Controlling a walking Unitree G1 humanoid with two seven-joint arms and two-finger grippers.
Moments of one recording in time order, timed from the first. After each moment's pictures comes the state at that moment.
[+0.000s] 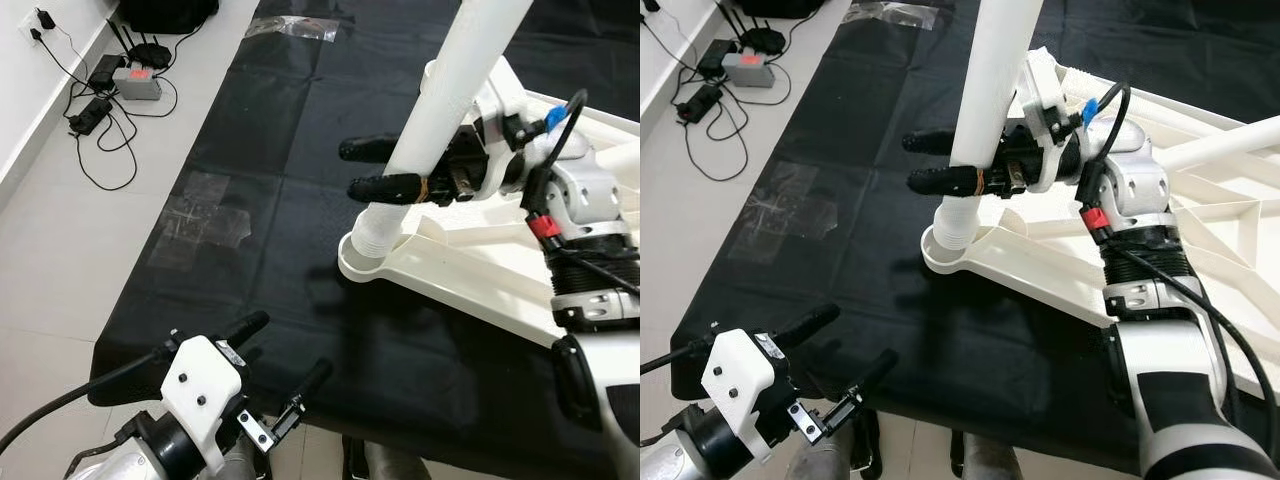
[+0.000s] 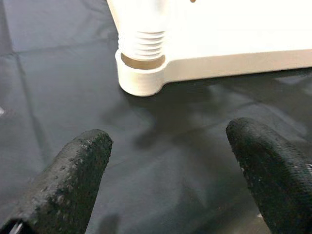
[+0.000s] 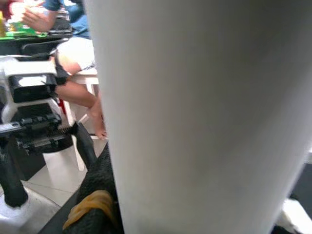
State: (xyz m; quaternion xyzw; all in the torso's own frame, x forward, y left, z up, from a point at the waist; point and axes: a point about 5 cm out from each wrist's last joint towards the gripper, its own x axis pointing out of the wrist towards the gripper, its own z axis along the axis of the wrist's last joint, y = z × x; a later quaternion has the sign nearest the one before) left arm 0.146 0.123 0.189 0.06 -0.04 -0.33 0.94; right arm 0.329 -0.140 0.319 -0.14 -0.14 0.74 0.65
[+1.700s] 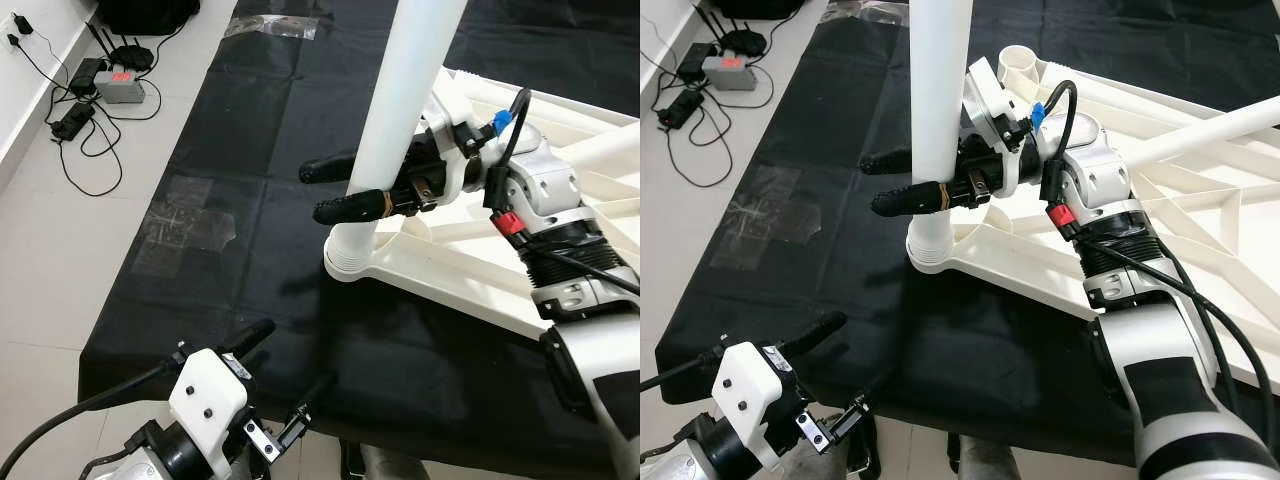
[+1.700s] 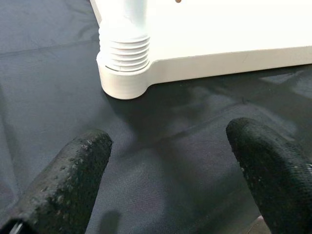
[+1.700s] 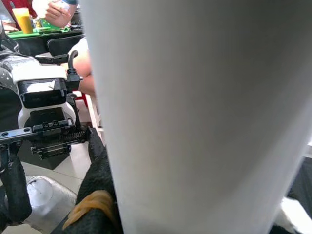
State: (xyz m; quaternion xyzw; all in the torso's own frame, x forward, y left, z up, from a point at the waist) left arm 0.143 0.120 0.183 0.05 -0.05 -0.33 0.94; right arm 0.334 -0.114 0.319 -0.14 -0.11 0.78 0.61
